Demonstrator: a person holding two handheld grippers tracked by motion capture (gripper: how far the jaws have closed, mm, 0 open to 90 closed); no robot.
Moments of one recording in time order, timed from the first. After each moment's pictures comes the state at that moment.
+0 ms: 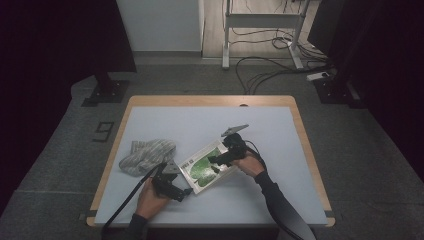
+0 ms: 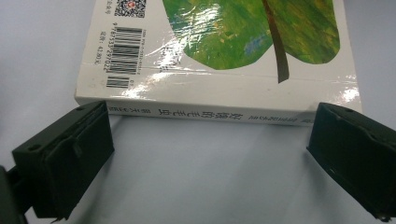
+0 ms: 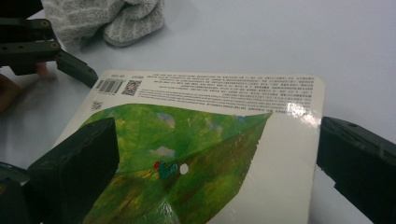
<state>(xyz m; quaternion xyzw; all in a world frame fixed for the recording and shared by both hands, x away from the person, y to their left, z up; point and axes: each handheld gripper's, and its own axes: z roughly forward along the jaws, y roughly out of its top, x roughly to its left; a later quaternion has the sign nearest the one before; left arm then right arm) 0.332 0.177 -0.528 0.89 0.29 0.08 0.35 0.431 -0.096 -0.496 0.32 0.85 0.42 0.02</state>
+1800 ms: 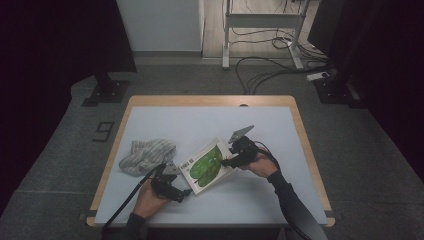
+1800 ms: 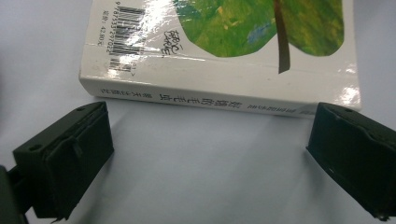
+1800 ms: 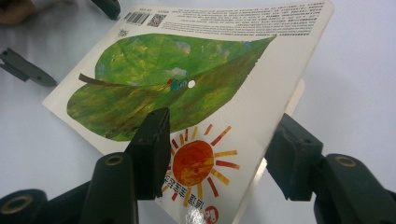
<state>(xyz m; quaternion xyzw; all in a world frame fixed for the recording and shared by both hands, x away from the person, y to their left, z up) 0.327 0.177 -0.525 0.88 0.31 0.08 0.34 0.412 -0.124 -0.474 0.22 0.90 0.36 0.04</state>
